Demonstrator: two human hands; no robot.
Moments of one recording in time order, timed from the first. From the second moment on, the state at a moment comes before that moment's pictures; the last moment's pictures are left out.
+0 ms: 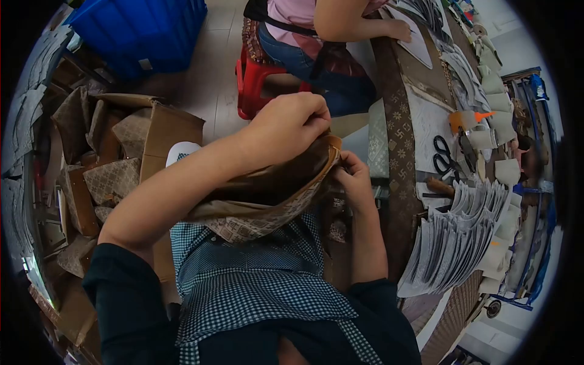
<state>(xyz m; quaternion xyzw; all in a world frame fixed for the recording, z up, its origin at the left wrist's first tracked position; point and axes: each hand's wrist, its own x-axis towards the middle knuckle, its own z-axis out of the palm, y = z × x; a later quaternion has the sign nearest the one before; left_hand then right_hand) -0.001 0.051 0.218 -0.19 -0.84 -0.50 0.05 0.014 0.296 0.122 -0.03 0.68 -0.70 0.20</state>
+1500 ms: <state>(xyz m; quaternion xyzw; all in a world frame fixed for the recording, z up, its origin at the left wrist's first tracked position) 0.030 0.090 0.192 -0.08 -0.80 -0.58 0.08 0.013 0.315 0.237 -0.08 0.83 -0.54 0.04</state>
